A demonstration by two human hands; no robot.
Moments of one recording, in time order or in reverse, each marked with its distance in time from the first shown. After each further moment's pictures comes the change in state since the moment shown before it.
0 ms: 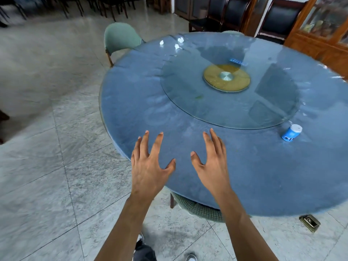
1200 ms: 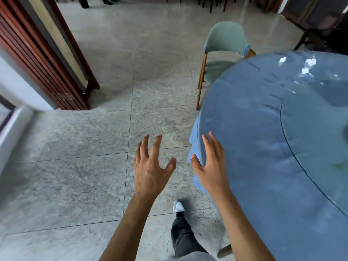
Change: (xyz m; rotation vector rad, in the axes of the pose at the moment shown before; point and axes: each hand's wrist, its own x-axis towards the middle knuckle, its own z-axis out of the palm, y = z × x) left_hand 0.181 -0.374 -0.150 0.042 0.246 -0.423; right_hand 0.178 -0.267 0.382 0.177 -0.407 -0.276
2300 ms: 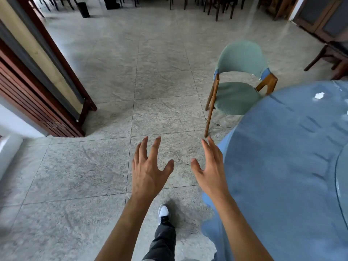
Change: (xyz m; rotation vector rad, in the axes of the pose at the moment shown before) left_hand 0.375 -0.051 0.068 0.066 -0.050 -0.016; right_hand 0.361 0.031 0.115 0.075 -0.065 0.032
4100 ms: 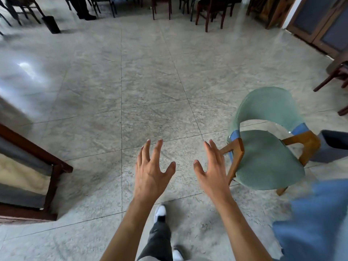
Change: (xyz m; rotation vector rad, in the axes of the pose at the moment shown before) left_hand 0.700 -0.060 0.098 -0.066 -0.098 0.062; right_hand 0.671 0.032 0.148 -0.022 0.040 0.129
